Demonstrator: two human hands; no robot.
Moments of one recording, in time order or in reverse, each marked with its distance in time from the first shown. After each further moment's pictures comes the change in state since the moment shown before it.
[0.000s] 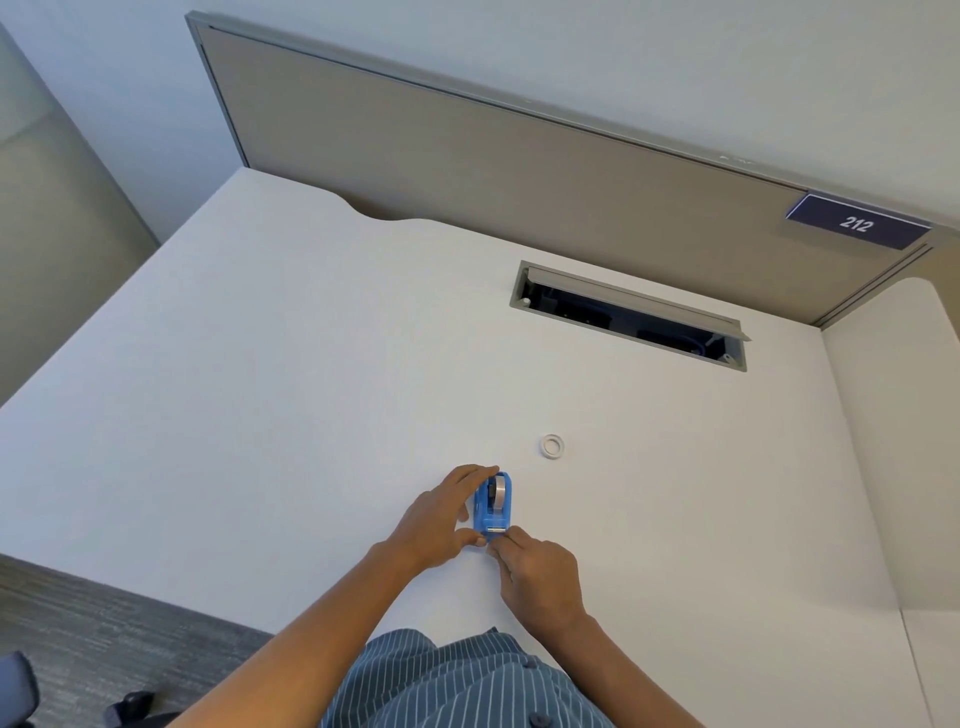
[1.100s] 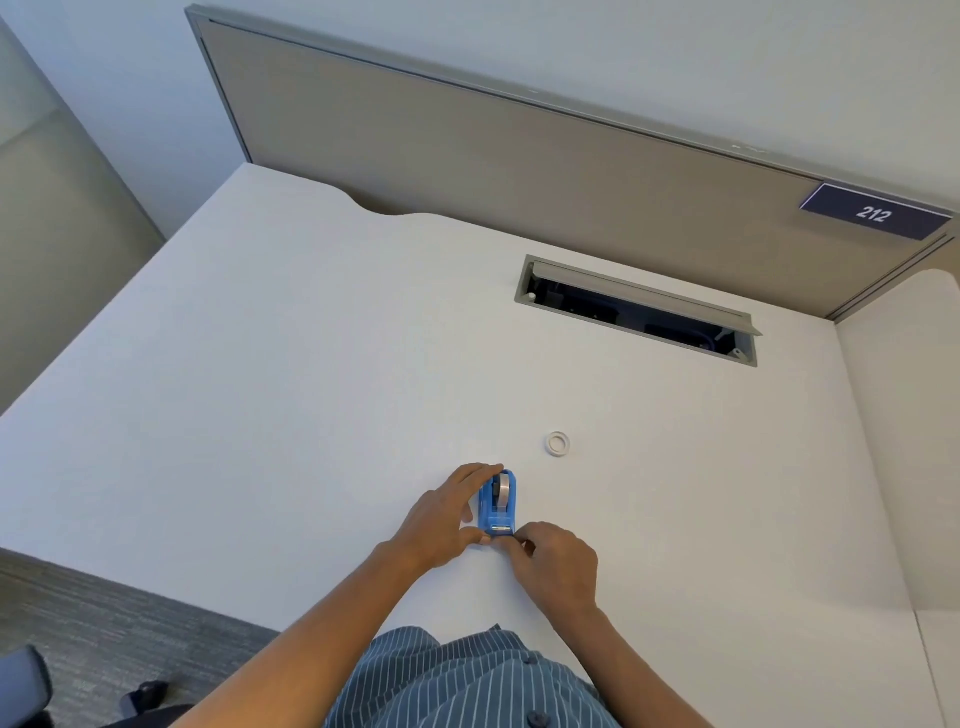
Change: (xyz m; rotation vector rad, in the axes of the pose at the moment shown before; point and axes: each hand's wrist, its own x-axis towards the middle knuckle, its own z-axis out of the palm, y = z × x) left_hand -0.001 0.003 0.000 -0.028 -0.005 -0.029; right_hand 0.009 0.007 -0.011 0.111 -0.064 0.395
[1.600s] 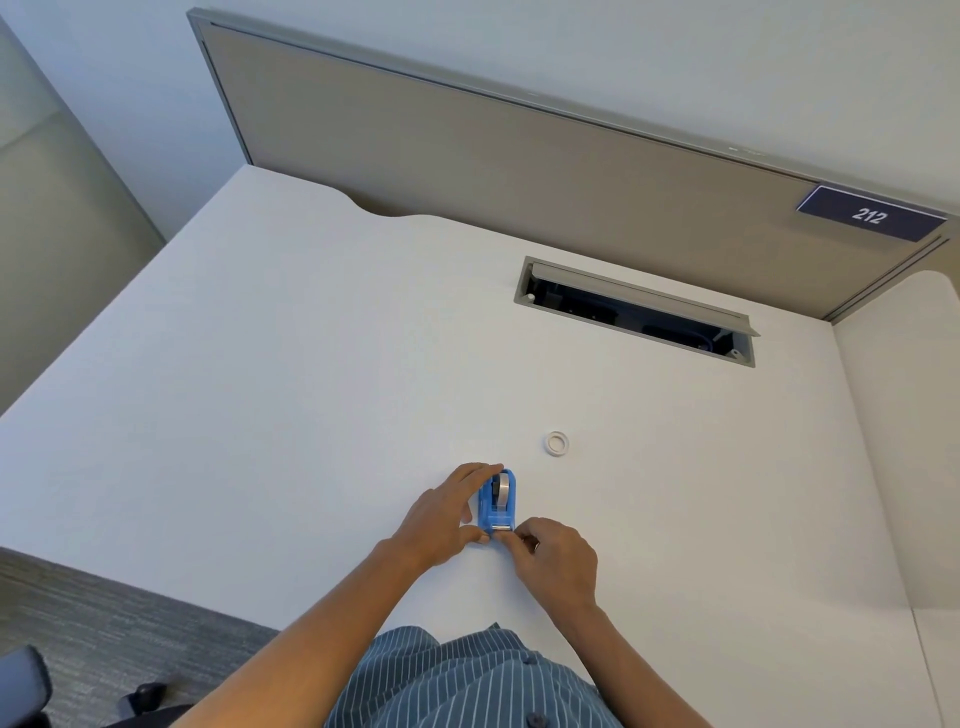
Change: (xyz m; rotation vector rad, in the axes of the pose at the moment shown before) left_hand 0.000 0.002 -0.001 0.013 -0.002 -0.002; right_hand -0.001 -0.008 -0.014 0.126 -0.025 0.100
